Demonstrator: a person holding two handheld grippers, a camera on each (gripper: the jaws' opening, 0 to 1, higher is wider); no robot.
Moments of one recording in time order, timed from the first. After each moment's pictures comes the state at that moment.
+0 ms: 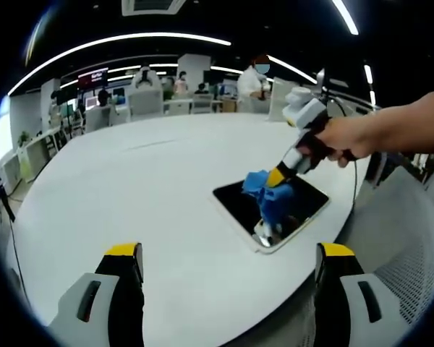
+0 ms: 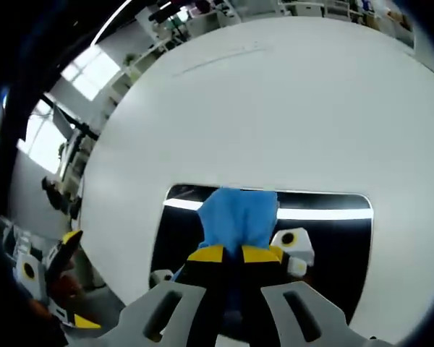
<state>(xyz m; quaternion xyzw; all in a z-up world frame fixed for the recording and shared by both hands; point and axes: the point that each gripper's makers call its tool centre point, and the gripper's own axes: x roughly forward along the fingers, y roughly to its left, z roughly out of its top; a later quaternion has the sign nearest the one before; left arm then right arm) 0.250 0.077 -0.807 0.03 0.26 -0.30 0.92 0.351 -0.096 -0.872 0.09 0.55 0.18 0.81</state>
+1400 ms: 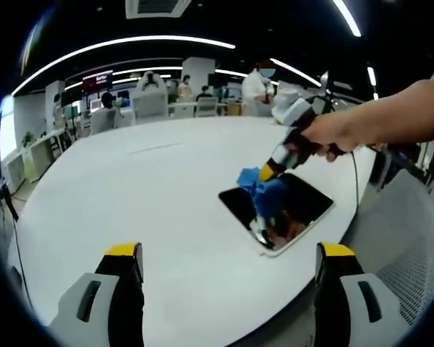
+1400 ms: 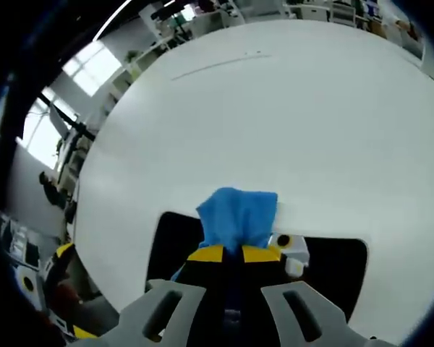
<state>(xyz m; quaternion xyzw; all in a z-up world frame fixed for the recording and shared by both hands) 0.253 0.080 -0.803 0.03 0.25 -0.29 0.92 0.381 -0.099 -0.871 0.08 0.55 0.18 0.82</state>
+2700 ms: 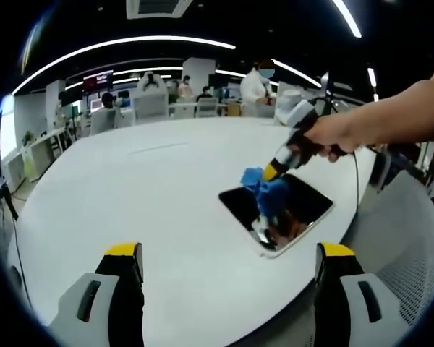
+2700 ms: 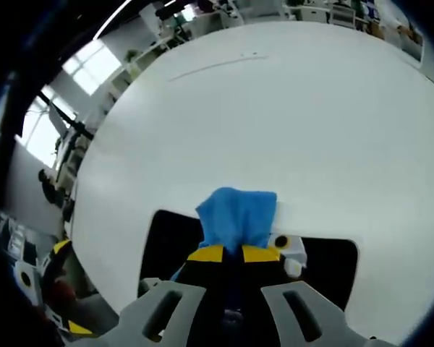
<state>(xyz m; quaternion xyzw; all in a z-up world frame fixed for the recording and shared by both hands) 0.253 0.080 -0.803 0.03 0.25 -0.29 0.92 0.382 -0.108 -0.872 0.07 0.54 0.18 0.82</state>
